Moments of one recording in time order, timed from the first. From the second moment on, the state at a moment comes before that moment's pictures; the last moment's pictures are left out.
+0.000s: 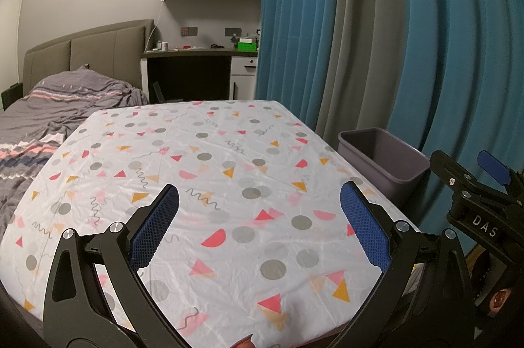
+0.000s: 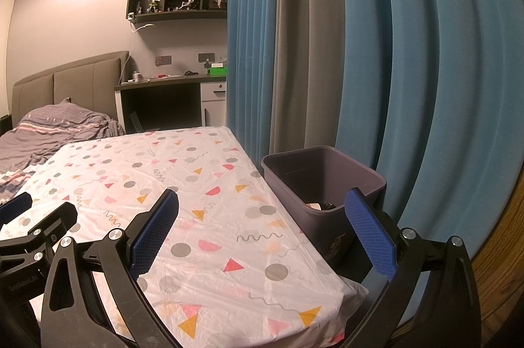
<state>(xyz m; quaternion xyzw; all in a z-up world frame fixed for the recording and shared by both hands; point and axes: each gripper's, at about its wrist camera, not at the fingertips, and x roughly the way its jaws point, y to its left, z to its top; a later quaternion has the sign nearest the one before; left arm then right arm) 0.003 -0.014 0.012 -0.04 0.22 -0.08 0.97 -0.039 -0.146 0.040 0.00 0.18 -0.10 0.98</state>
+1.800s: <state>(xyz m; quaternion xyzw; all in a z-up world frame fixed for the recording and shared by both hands) 0.003 -0.012 0.012 -0.04 0.22 -0.08 0.97 -0.039 -0.147 0.039 0.00 0.18 -0.10 0.98</state>
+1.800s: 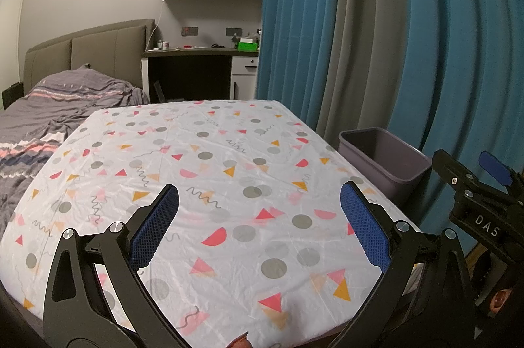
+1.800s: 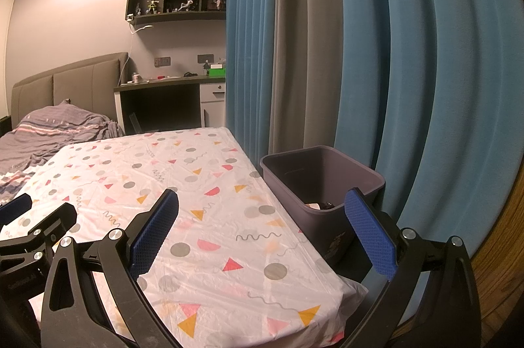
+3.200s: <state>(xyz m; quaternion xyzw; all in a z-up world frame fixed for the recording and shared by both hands) 0.000 -0.012 0.012 -0.04 0.21 -0.09 0.97 -0.038 -0.147 0.039 0.00 0.18 -0.10 0.98</state>
